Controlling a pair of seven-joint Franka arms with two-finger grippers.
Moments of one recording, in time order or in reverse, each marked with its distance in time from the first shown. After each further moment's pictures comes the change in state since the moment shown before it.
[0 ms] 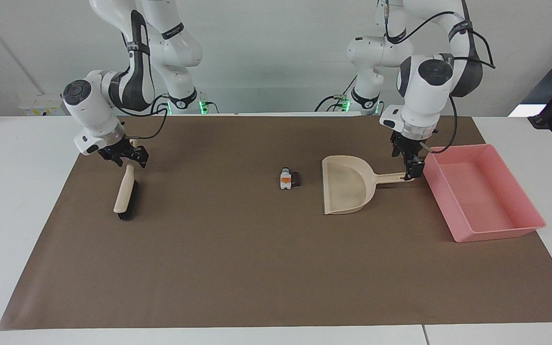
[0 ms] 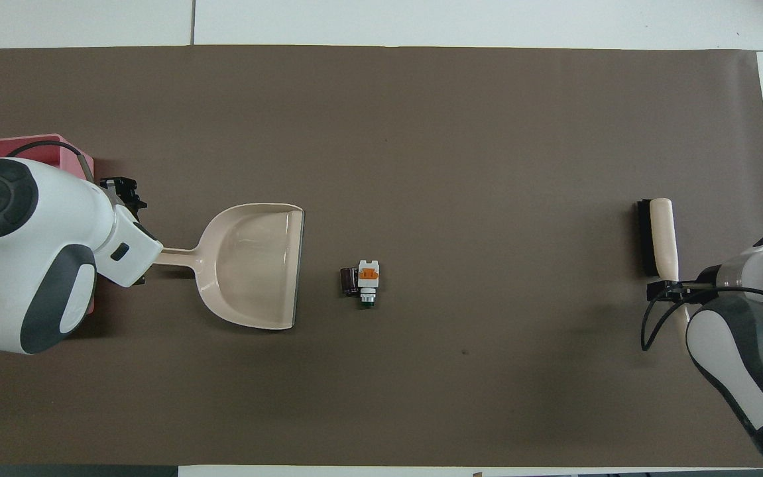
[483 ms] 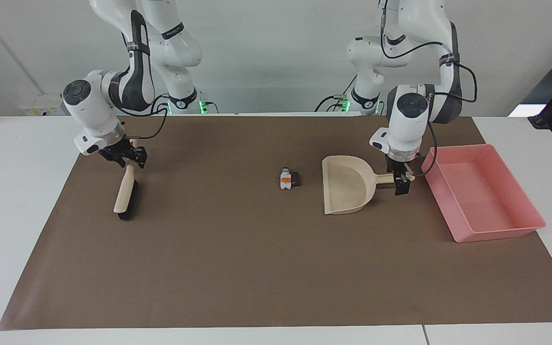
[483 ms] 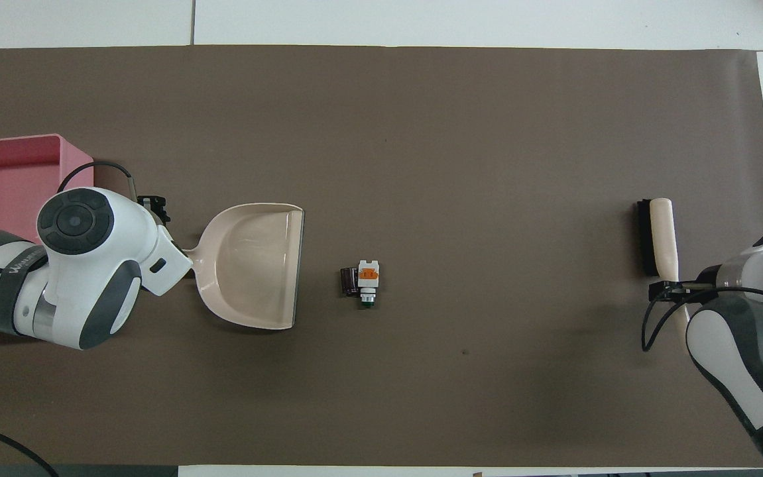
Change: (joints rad) left arm -0.004 0.072 0.000 -0.117 0.075 0.165 -0.008; right arm 0.000 0.000 0.000 0.000 0.001 0.000 -0.009
